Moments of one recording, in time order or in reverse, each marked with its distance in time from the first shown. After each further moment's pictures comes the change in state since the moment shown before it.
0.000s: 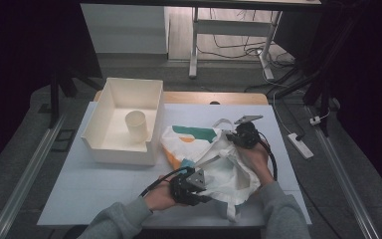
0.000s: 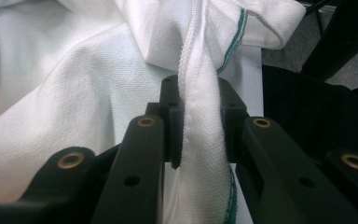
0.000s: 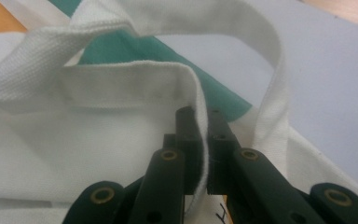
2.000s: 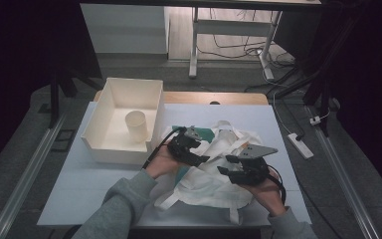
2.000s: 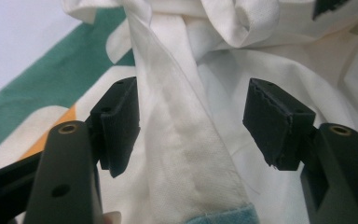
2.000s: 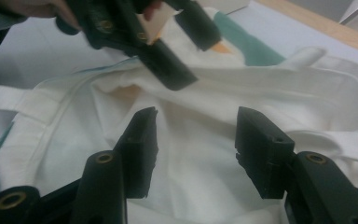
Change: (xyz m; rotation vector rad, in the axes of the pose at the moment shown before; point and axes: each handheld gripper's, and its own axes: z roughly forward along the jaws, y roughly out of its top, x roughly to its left) left arm 0.092 0.021 -0.025 -0.074 0.226 -0.274; right arm 0.111 -0.028 -0.115 -0.151 0.157 -0.144
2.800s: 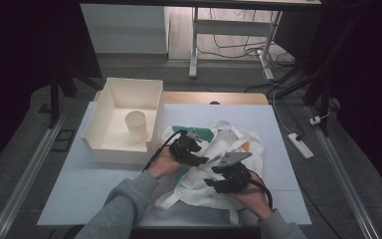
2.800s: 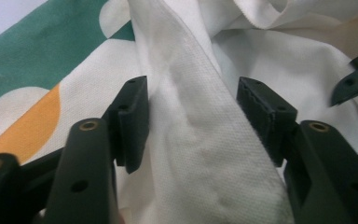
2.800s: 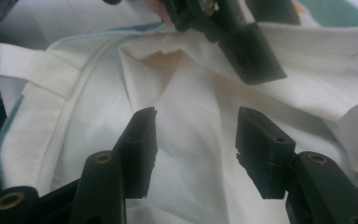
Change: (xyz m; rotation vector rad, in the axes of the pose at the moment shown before) left arm 0.011 -0.010 0.025 0.042 -0.024 -0.037; right arm 0.026 -0.004 0.040 0.157 0.085 -0.030
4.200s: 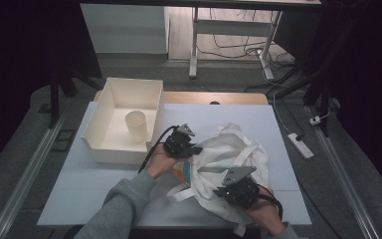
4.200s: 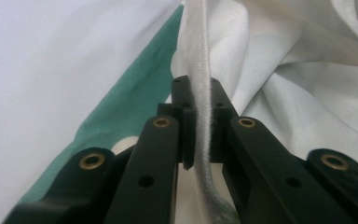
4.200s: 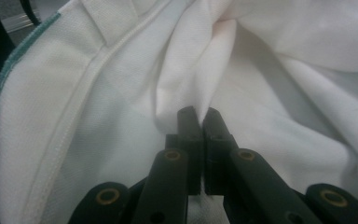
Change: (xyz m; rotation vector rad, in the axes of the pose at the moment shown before) left arm 0.011 -0.005 -0.016 -0.089 -0.007 -0.080; right arm 0.026 -0.019 -0.027 0.096 0.037 -0.097
